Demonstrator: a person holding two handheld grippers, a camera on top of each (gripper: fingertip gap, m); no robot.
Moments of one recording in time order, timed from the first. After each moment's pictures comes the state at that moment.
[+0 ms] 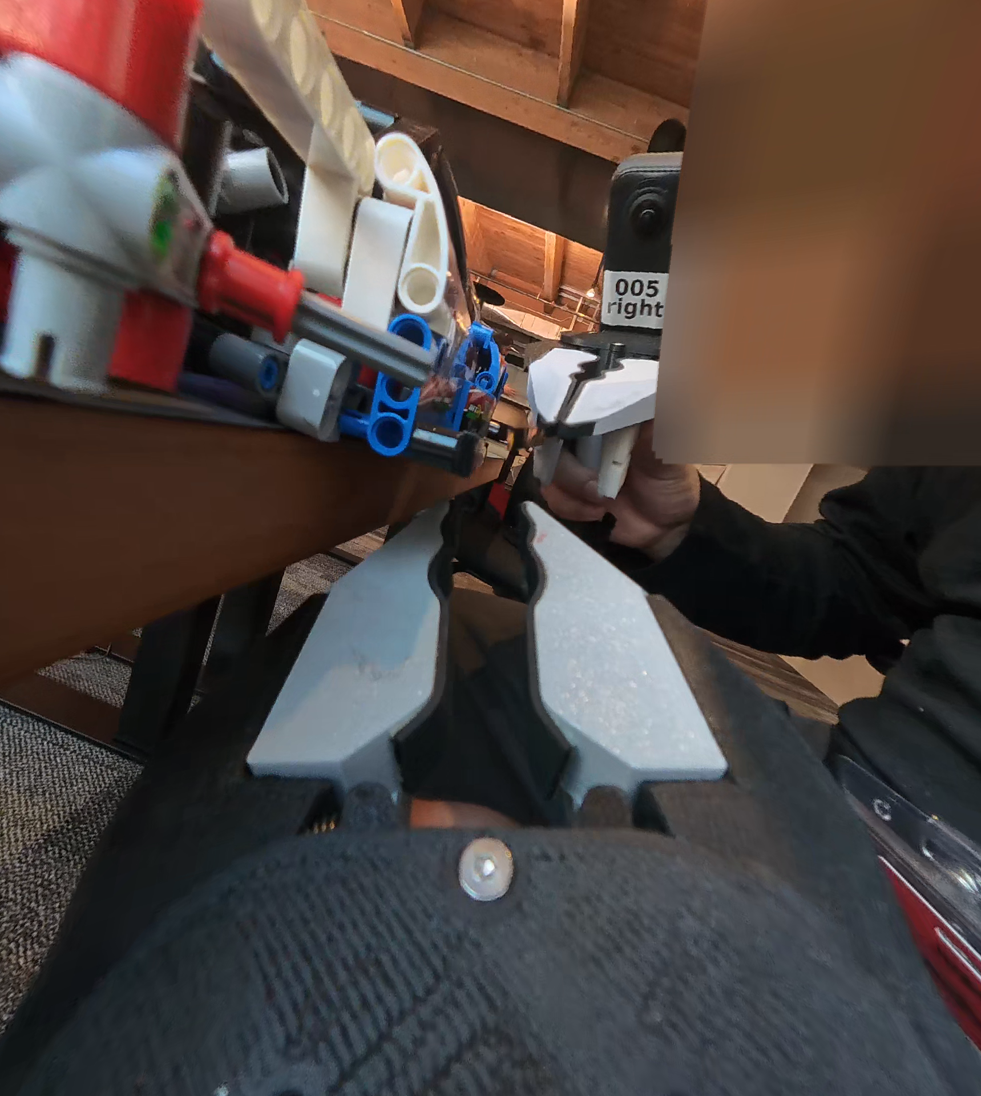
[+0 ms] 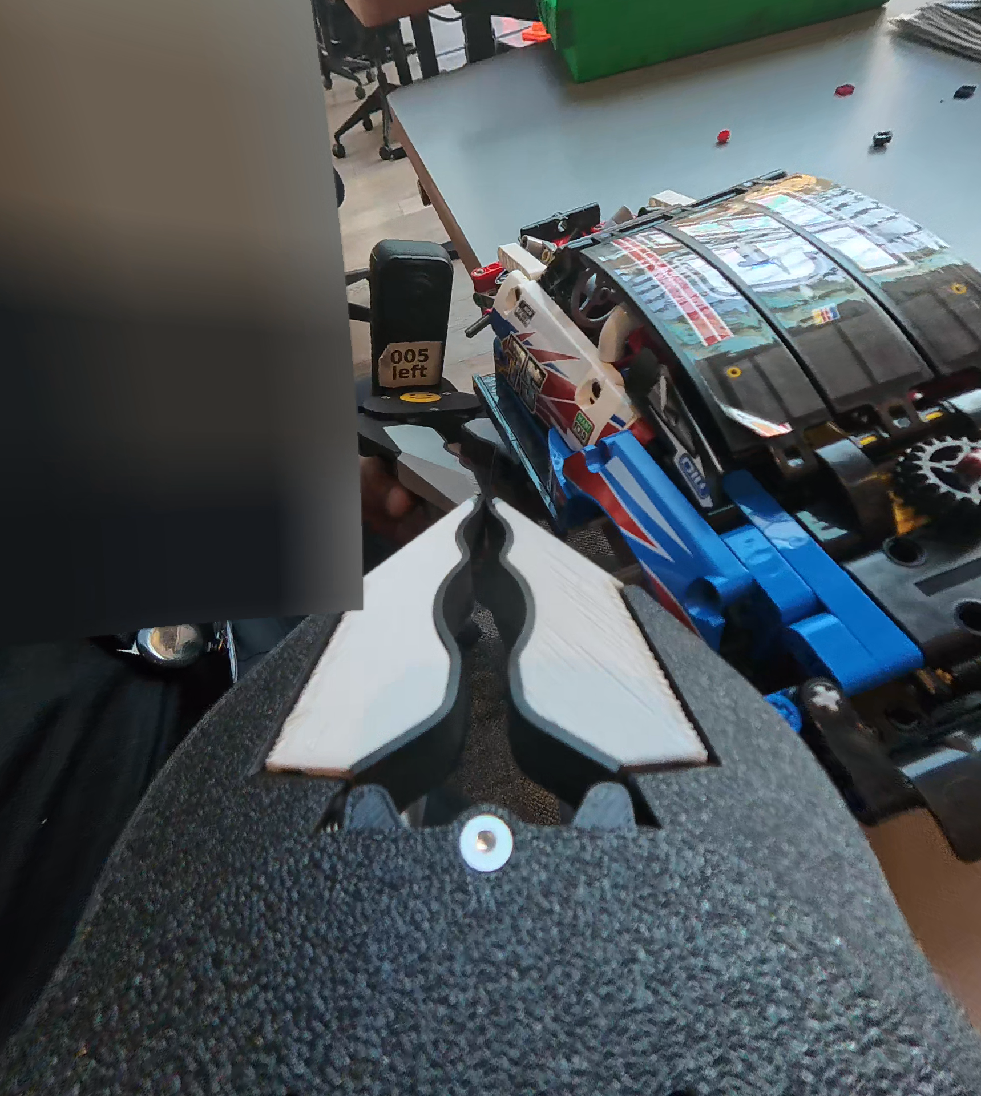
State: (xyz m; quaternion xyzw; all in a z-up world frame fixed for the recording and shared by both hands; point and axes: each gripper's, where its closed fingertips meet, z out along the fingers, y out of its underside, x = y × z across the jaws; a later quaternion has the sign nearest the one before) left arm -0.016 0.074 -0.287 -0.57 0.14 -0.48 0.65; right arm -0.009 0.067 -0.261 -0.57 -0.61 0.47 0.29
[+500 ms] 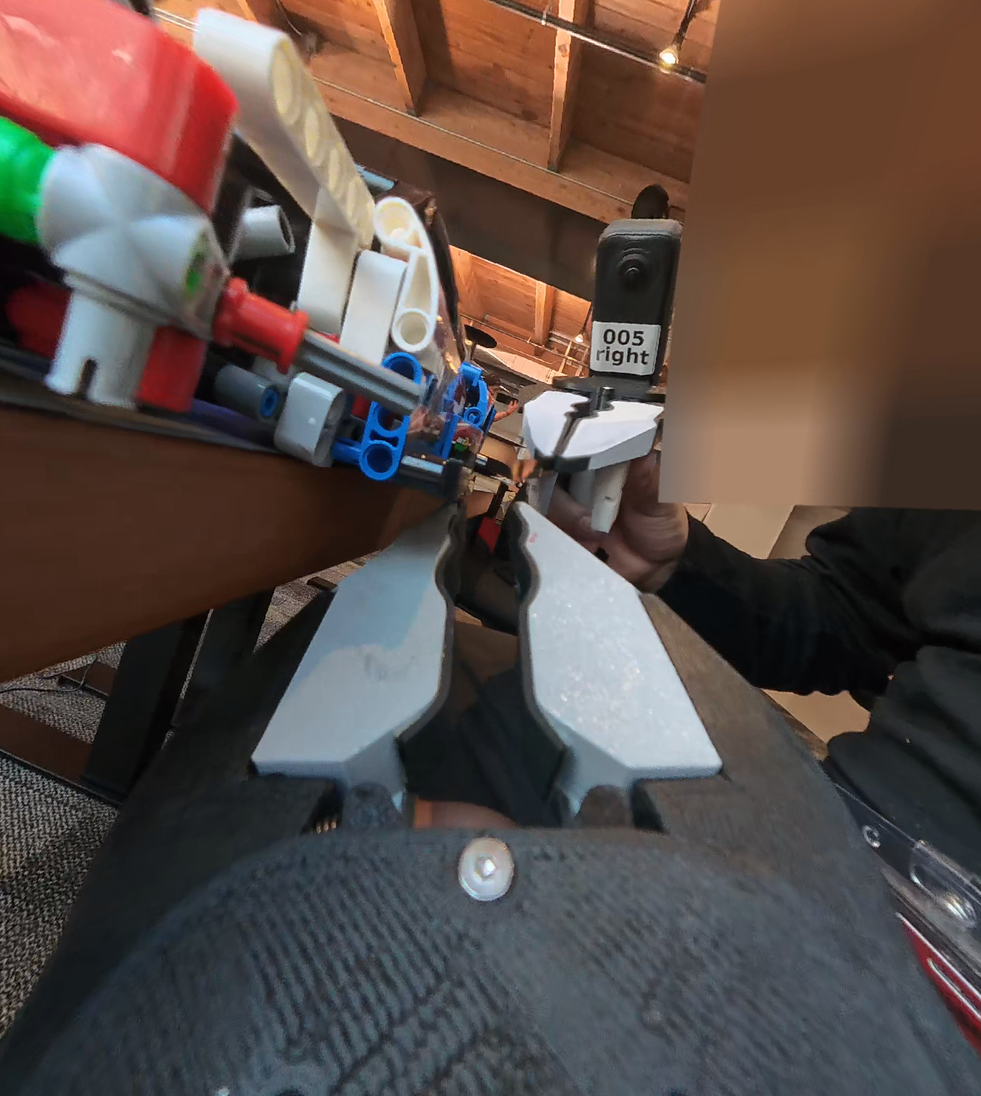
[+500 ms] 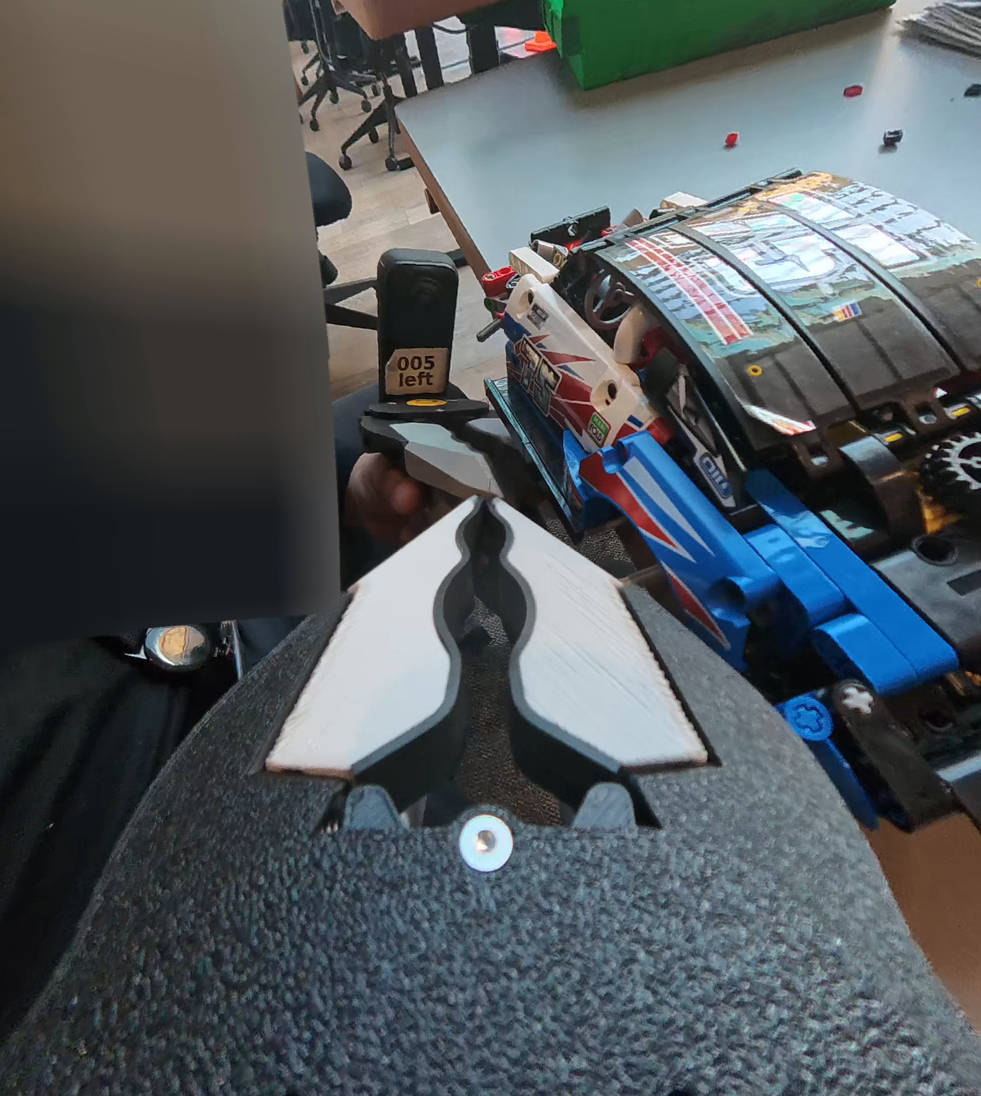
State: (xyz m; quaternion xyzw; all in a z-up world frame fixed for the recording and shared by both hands) left arm -0.019 0.071 -0.275 -0.54 0.12 -0.50 0.67; right arm -0.009 0.062 -0.260 -0.57 -0.60 0.48 0.29
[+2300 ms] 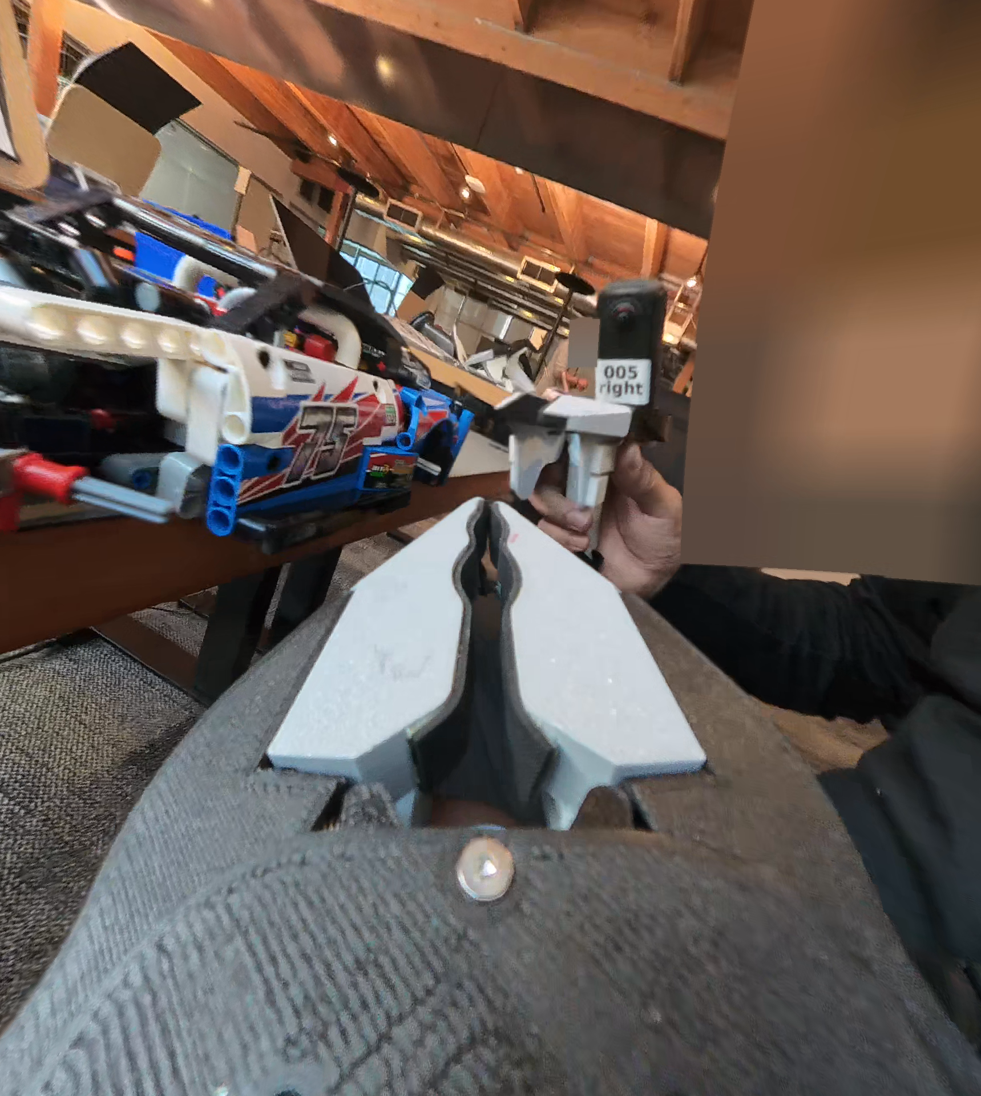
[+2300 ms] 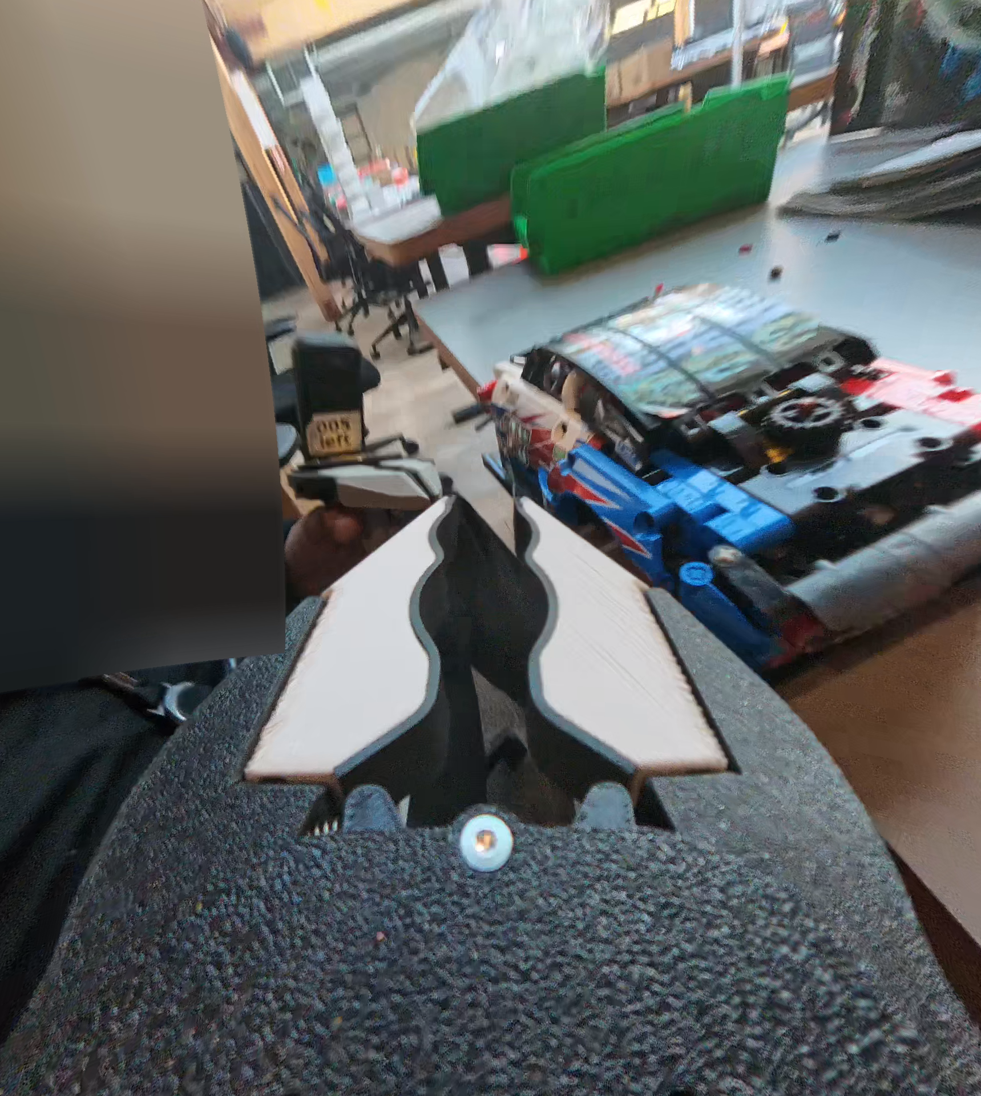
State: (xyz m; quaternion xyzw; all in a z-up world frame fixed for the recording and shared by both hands) left arm -0.018 0.038 -0.250 -0.61 0.09 -0.43 0.66; right arm 0.024 0.081 -0.224 -0.55 -0.49 0.58 0.34
